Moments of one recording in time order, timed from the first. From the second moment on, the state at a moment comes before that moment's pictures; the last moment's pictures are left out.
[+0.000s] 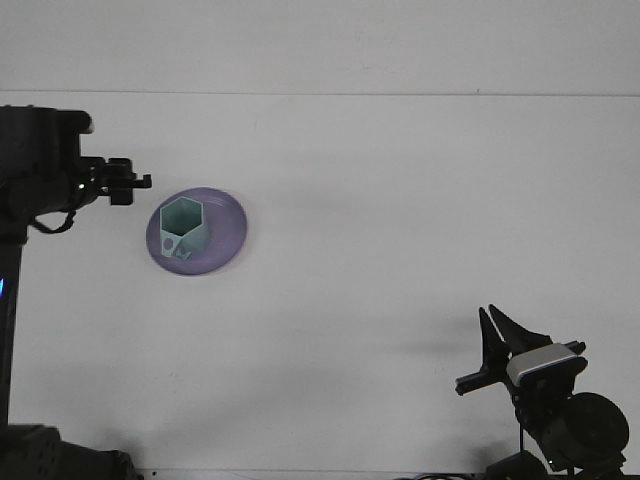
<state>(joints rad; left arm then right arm) 0.02 1.53 2.04 -1.14 0.16 0.03 0.34 0.25 0.58 -0.45 0.03 0.04</state>
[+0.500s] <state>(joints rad) 0.01 0.66 1.26 -0.66 0.16 0.06 0.34 0.29 0.54 -0.33 0.03 -0.01</state>
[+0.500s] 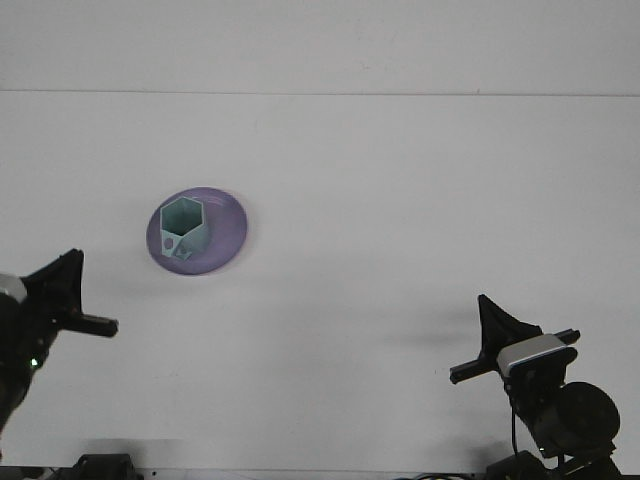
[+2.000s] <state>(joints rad) 0.04 0.01 0.12 0.08 0.13 -0.01 0.34 0.27 0.43 -0.21 0.03 0.00</state>
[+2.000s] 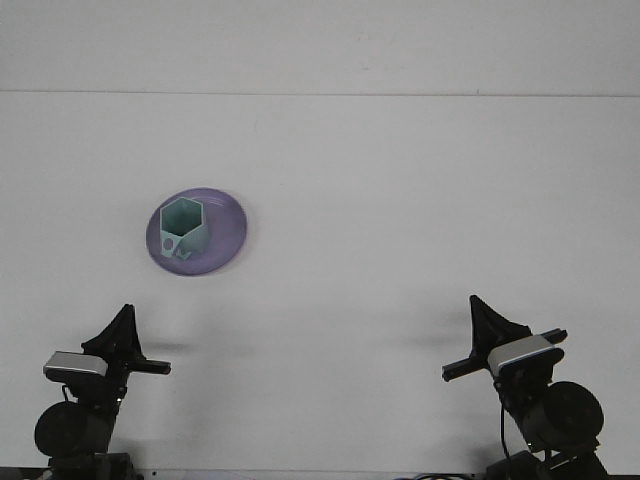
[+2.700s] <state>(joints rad) 0.04 0.00 0.03 0.20 0.13 0.04 0.34 0.27 0.43 -0.21 0.03 0.00</state>
